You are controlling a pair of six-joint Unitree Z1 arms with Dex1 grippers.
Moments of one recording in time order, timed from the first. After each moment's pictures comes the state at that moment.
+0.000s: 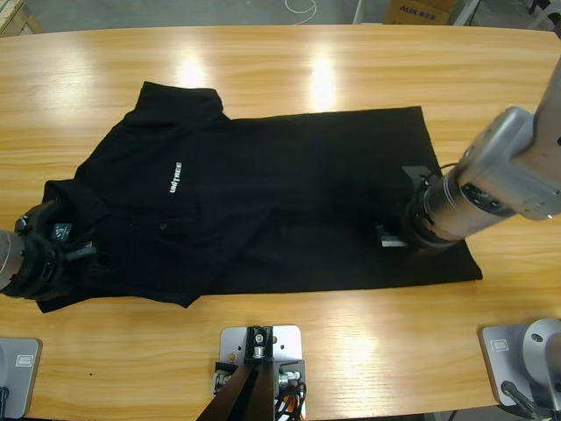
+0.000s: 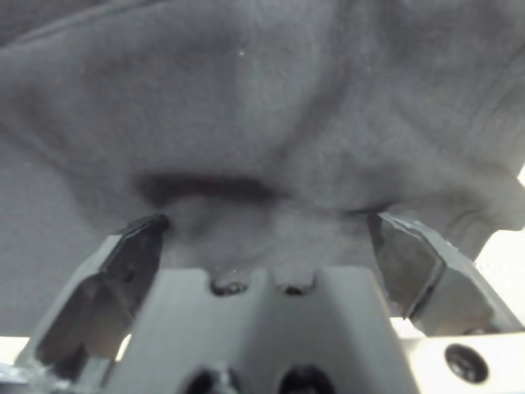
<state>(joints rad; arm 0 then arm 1) -0.76 1.52 -0.59 0.49 -0.06 -0.98 0.82 1.78 -0.87 0.68 -0.01 0.82</state>
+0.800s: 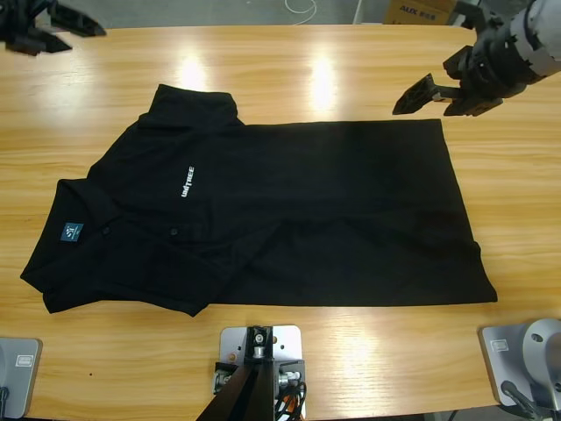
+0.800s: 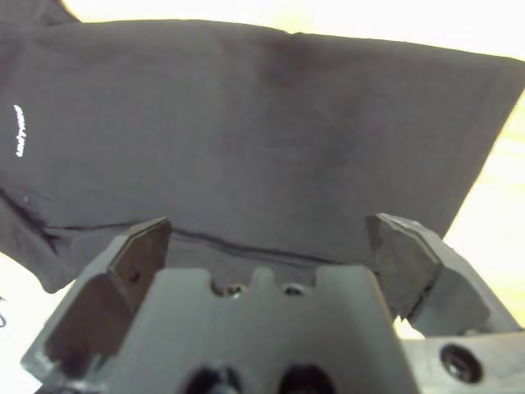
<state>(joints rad) -0.16 1.74 -1.34 0.54 -0.43 -0.09 0.37 1.67 -1.29 0.84 0.20 0.25</state>
